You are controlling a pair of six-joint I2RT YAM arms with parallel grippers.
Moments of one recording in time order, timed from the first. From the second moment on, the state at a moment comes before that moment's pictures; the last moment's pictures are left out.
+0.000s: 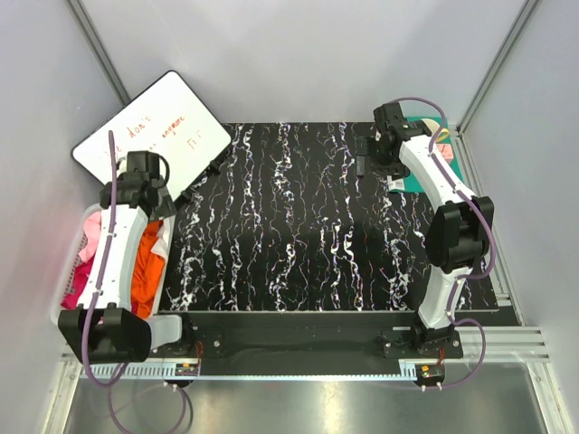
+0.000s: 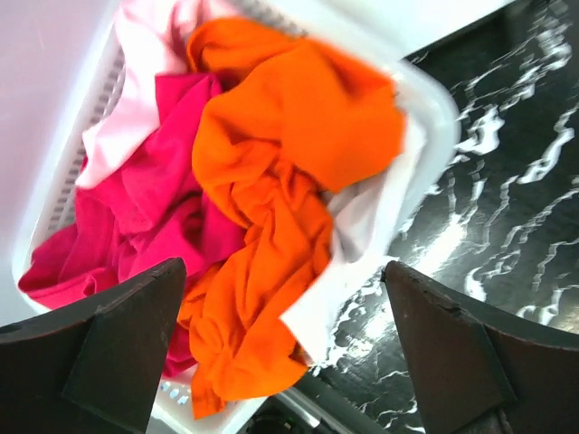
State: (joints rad) left arm 0.02 1.23 1.27 -1.08 -0.53 -0.33; right arm 0.23 1.92 1.81 -0.96 0.11 0.24
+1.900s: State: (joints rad) left arm 0.32 1.73 1.38 -1.00 -0.43 -0.33; right arm 0.23 1.91 1.75 -0.97 0.00 0.25
